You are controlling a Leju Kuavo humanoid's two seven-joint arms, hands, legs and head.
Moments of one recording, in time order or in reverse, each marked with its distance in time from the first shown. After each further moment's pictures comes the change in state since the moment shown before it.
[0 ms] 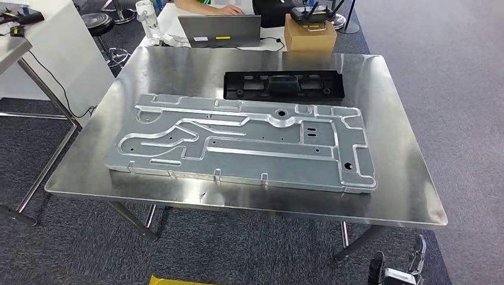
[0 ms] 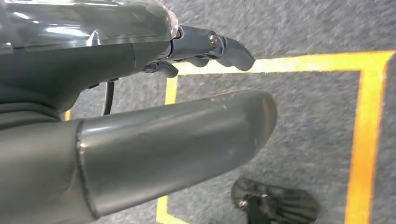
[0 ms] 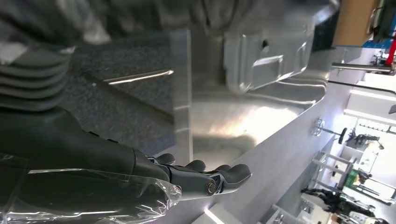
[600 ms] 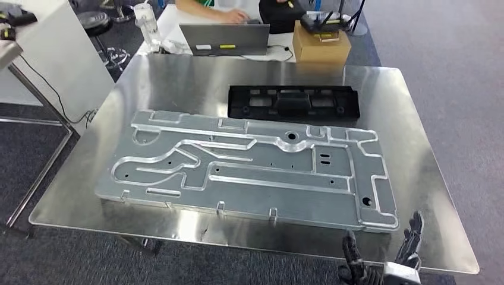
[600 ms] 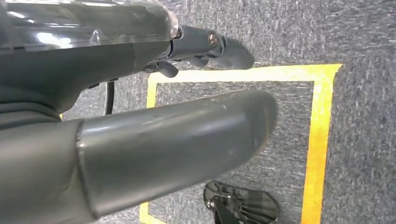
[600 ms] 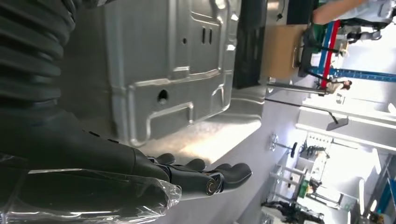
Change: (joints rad) left arm -0.003 0.014 -0.029 0.000 0.004 -0.003 0.002; right arm -0.033 -0.075 0.183 -0.116 0.009 -0.081 0.045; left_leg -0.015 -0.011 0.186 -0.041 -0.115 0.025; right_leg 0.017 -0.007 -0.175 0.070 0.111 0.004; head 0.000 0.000
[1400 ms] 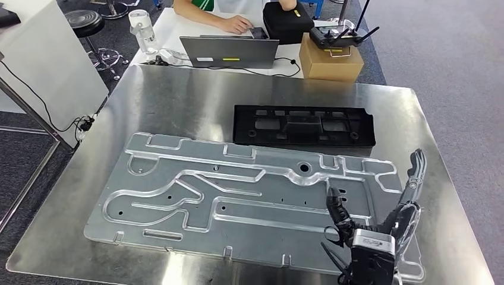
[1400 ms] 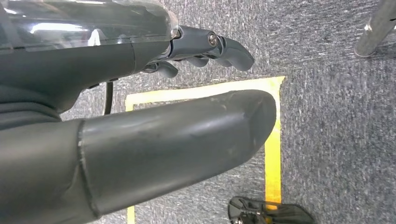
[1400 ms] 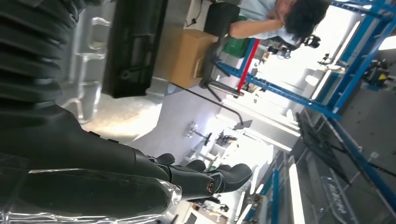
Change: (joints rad) left arm -0.005 0.018 -0.074 0.002 -0.015 -0.014 -0.007; right arm -0.278 -0.172 0.222 -0.081 0.333 -0.079 0.253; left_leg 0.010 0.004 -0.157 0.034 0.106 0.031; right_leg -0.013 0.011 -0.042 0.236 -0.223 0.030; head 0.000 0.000
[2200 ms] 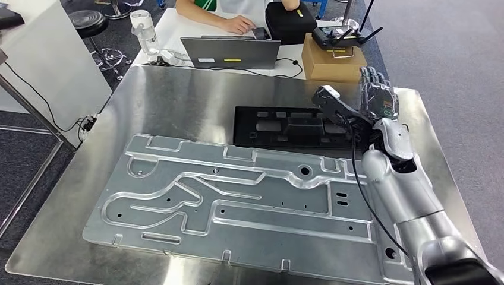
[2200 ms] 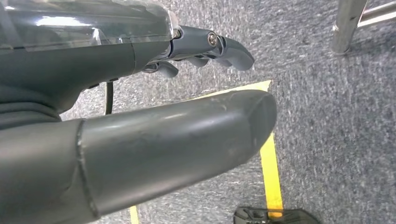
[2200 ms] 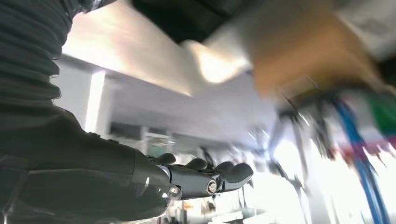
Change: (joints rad) left arm -0.027 0.018 -0.097 0.000 -0.046 -0.031 0.015; right arm -0.908 -0.305 0.047 0.809 0.126 0.635 0.456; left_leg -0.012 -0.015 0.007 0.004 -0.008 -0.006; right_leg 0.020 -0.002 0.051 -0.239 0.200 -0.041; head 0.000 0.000
